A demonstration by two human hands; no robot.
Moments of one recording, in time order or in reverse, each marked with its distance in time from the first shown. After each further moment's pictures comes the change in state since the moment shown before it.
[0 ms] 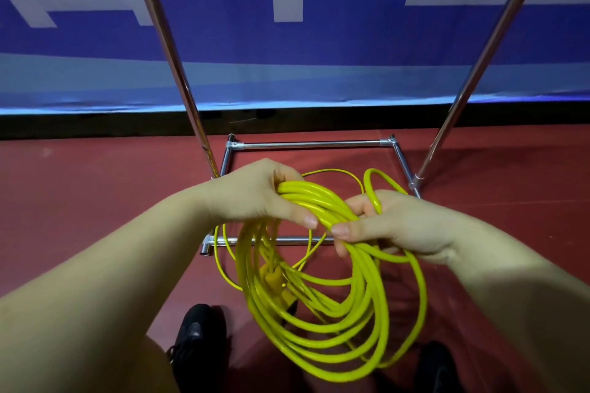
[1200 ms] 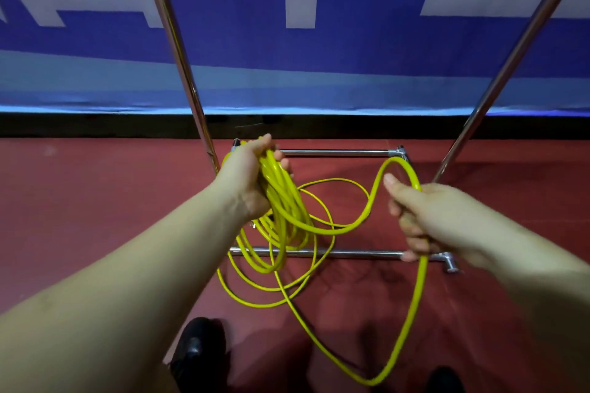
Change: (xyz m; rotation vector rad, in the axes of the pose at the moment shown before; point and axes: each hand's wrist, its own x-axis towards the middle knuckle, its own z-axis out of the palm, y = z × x) left_hand 0.049 -0.016 -0.016 -1.400 0.560 -0.212; right_hand 0.014 -0.009 -0.023 -0.004 0.546 0.185
